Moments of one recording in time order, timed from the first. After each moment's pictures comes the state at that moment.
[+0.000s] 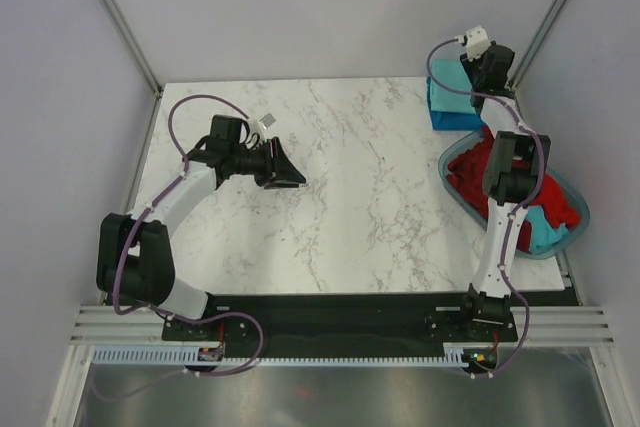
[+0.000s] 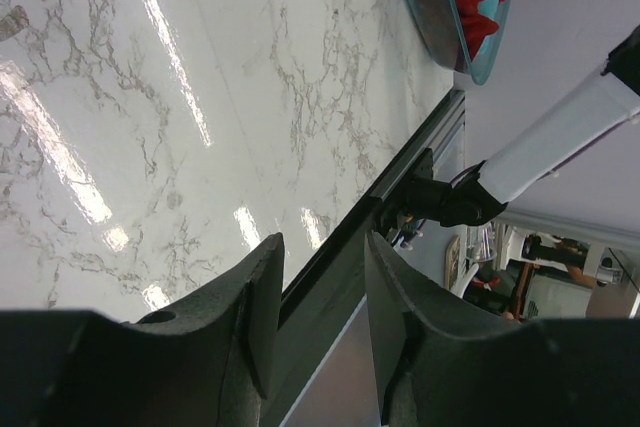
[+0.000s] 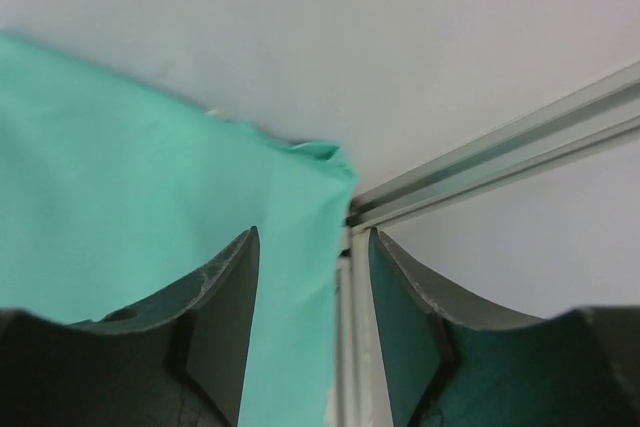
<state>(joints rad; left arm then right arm) -0.24 1.49 1.04 -0.37 0.85 -0.51 -0.16 2.47 2.11 0.17 0.07 -0.62</state>
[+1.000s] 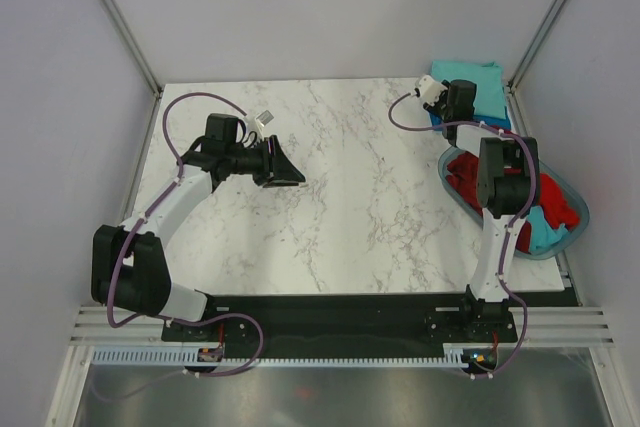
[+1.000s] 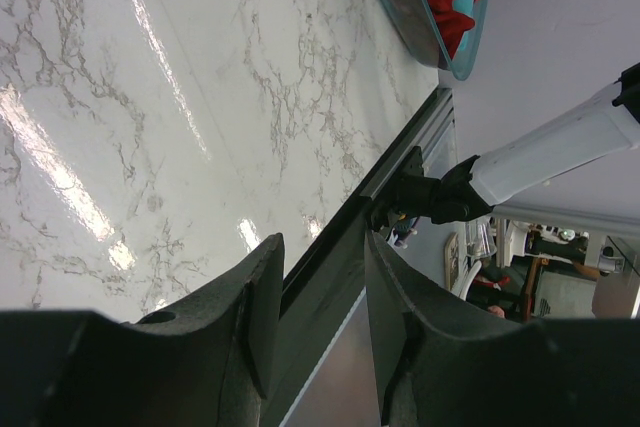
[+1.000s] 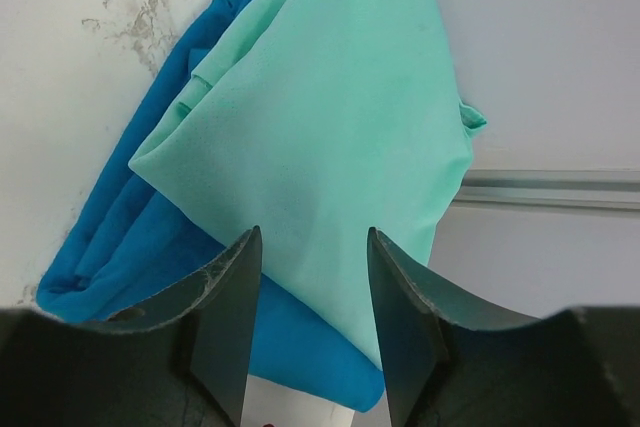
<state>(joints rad) -0.24 1.43 1.04 -0.37 0.87 -0.51 -0.01 2.20 1.50 0.28 0.09 -0.99</state>
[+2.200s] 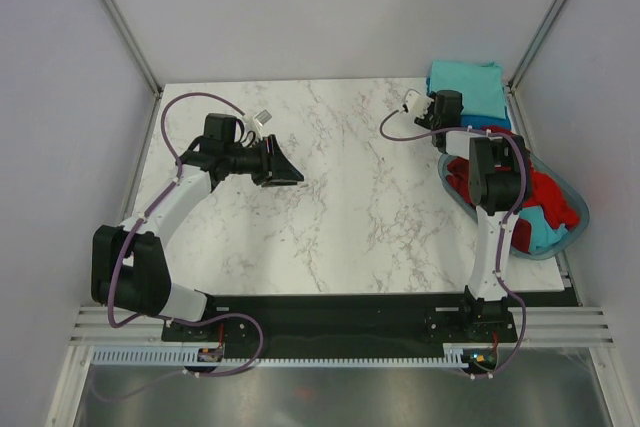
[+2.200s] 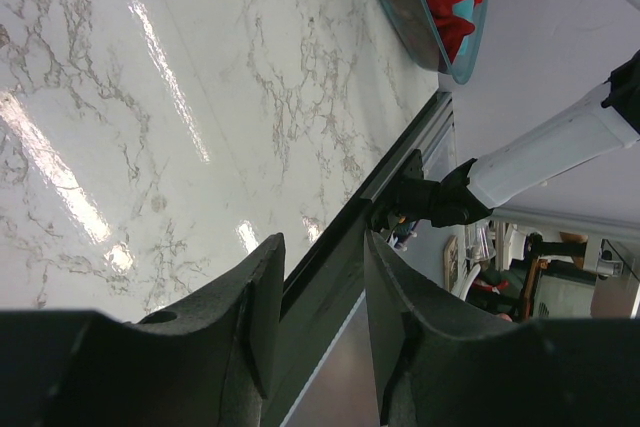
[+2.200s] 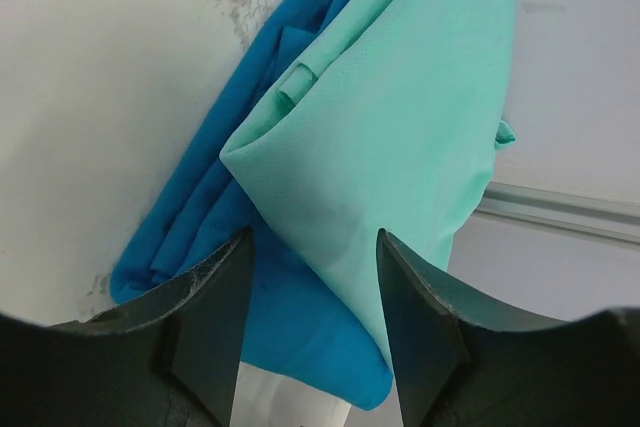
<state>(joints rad) -0.22 1.43 1.04 -0.37 0.87 -0.51 0.04 2.25 1.47 0.31 0.17 -1.14</state>
